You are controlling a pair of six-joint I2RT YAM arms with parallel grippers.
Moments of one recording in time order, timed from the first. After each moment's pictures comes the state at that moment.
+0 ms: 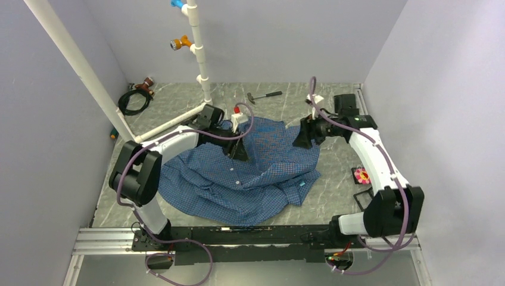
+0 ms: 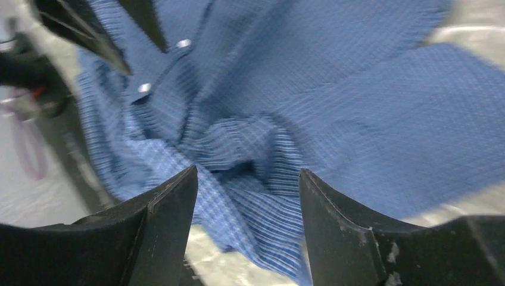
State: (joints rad) left arm -0.46 1.71 1.14 -0.32 0.97 0.00; right arm 0.07 1.32 1.19 -0.78 -0.69 -0.32
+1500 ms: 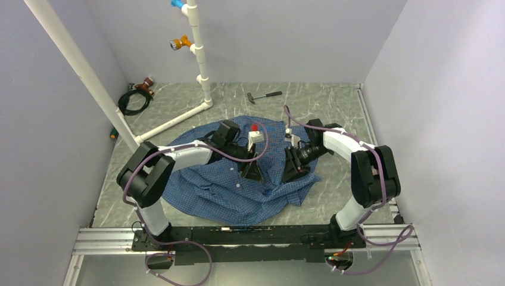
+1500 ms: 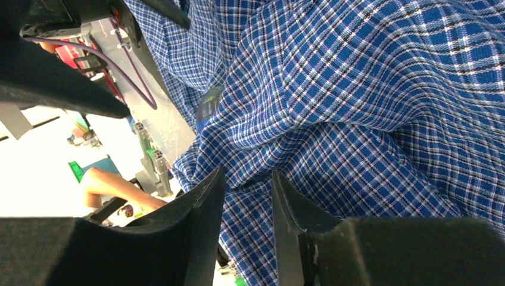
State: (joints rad) left arm -0.64 1.74 0.99 -0.01 1.02 -0.05; right arm 0.23 1.65 1.00 -0.93 -0.86 -0.10
